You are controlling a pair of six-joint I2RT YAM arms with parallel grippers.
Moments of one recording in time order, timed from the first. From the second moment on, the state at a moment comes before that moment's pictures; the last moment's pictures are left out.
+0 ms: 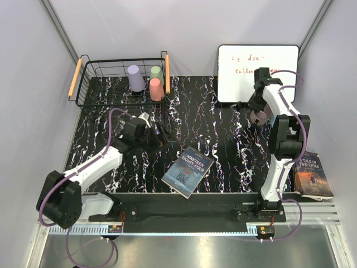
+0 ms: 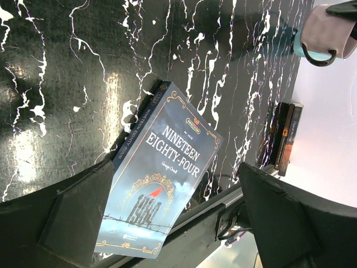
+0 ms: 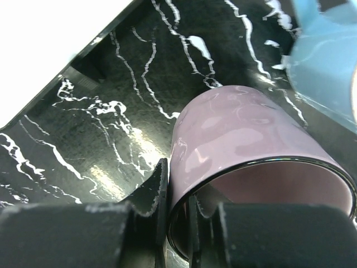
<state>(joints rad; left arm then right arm) -0.50 1.23 0.71 -0.16 0.26 -0.97 -0.01 2.04 1.77 -0.87 0.26 0.60</state>
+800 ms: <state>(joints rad) -0.54 1.30 0.71 -0.16 0.26 -0.97 -0.06 2.14 1.75 -0.77 0.20 0.55</state>
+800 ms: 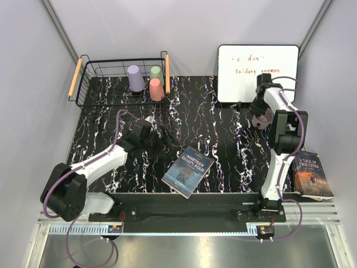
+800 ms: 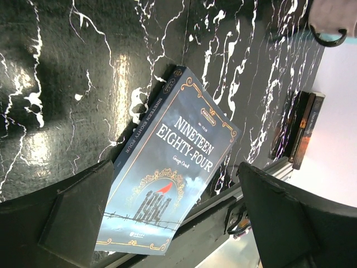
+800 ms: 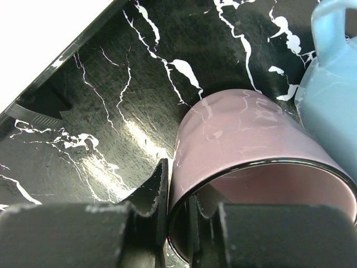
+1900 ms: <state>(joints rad) -0.58 1.22 0.98 -0.43 -0.06 -0.82 0.23 1.67 1.68 -0.60 0.15 0.56</state>
